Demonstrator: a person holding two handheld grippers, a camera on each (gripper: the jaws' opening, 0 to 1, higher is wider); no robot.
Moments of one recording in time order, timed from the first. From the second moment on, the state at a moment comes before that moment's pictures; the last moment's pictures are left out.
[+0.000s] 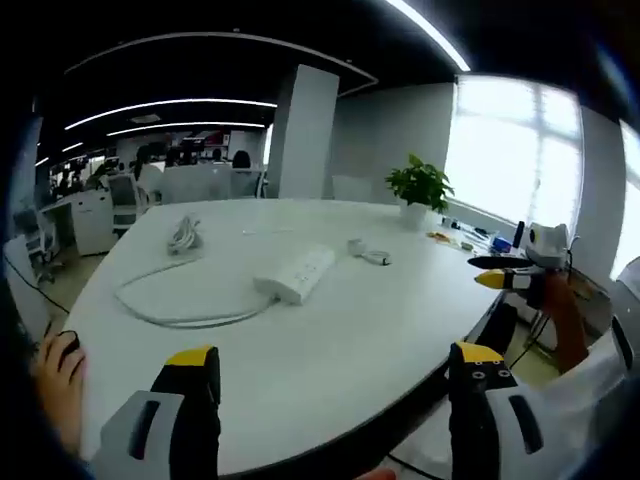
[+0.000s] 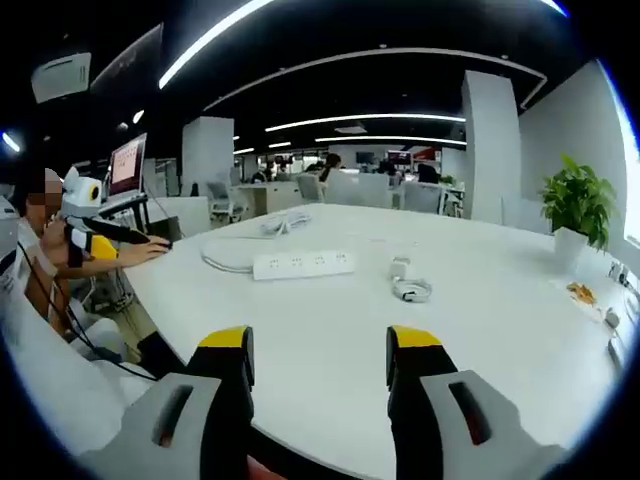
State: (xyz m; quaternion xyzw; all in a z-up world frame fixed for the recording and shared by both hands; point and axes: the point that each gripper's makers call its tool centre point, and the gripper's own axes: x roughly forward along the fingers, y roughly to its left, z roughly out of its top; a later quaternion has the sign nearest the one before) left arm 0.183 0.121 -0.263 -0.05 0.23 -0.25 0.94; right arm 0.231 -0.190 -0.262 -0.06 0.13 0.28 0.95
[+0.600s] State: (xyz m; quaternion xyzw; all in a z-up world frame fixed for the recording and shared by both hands) left arm 0.223 0.127 -0.256 -0.03 0.21 -0.25 0.95; right arm 0.280 -0.178 -0.235 -0.04 0.08 0.30 0.95
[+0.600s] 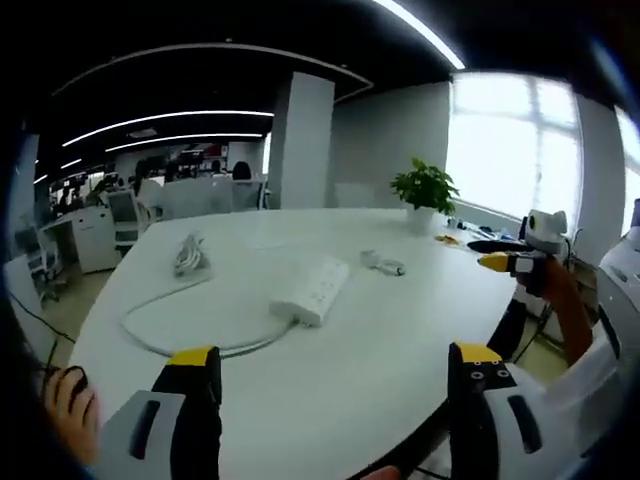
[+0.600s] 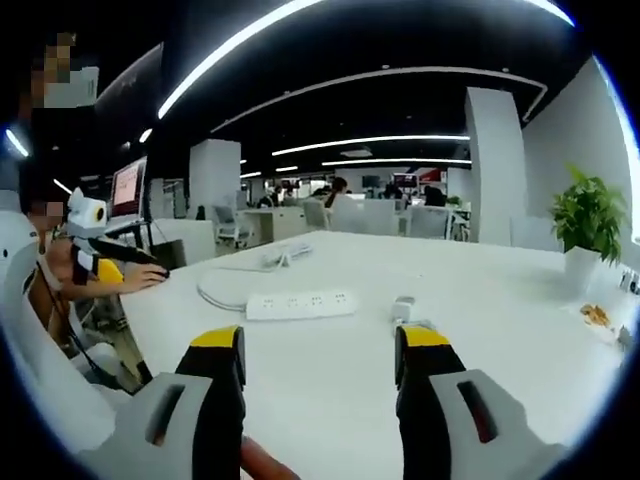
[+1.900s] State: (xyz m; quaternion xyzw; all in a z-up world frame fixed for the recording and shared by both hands) left arm 0.248 0.116 -0.259 -0.04 0.22 -0.26 0.94; right arm 0.308 -0.193 -0.225 -0.06 0.04 0.27 0.96
